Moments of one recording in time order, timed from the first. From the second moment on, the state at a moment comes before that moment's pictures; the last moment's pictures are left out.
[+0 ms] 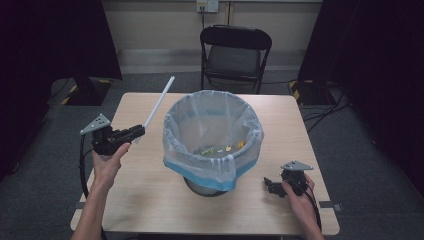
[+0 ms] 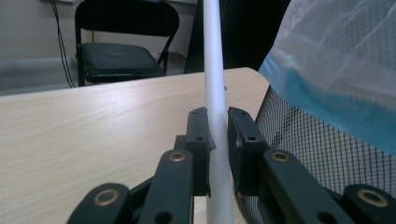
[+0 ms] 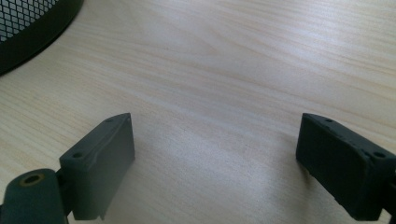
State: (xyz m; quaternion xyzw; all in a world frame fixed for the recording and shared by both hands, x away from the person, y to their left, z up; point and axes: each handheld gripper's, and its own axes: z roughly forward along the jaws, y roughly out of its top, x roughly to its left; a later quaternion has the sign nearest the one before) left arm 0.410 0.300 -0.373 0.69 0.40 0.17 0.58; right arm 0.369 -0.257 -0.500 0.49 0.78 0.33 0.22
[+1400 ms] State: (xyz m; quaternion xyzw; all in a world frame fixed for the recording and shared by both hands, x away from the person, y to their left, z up) left arm 0.402 0.273 -0.280 0.67 0.31 0.21 0.64; right arm 0.369 -0.257 -0.500 0.49 0.78 0.33 0.22
